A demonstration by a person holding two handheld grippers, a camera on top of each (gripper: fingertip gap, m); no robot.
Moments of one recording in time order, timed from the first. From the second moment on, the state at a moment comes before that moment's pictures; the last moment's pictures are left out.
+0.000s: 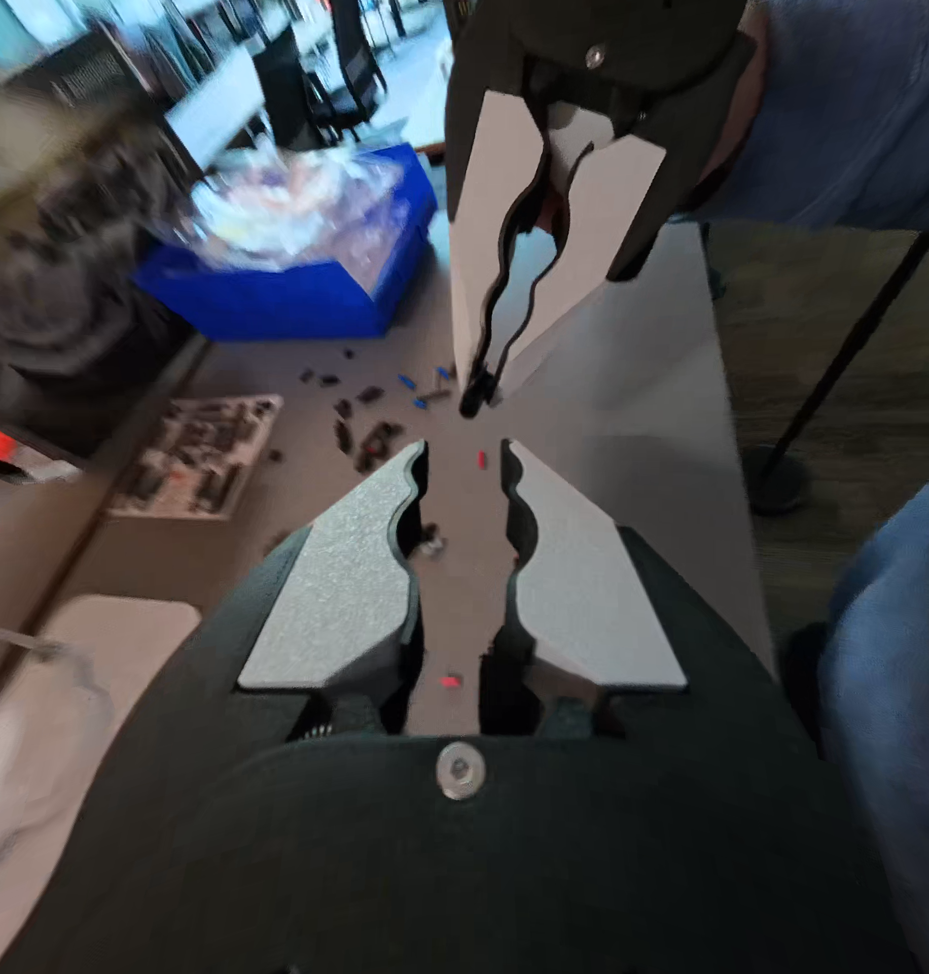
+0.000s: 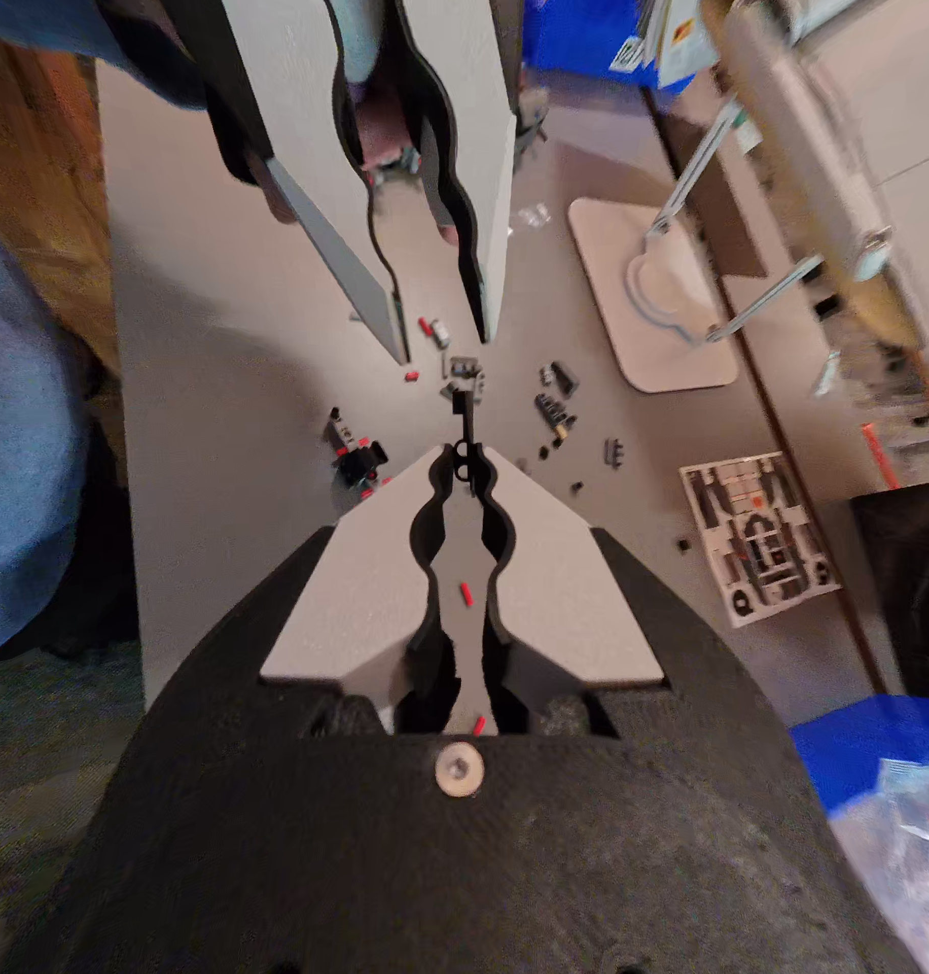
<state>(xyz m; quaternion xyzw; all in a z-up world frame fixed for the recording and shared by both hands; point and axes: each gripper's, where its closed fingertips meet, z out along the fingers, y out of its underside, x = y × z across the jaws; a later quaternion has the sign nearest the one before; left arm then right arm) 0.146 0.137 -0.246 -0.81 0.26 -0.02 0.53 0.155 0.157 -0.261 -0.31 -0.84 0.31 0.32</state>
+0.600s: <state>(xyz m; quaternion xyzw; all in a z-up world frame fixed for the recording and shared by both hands) 0.151 0.128 -0.383 -0.91 0.14 -0.05 0.39 0.162 0.162 -0.339 -0.32 -0.87 0.31 0.19</state>
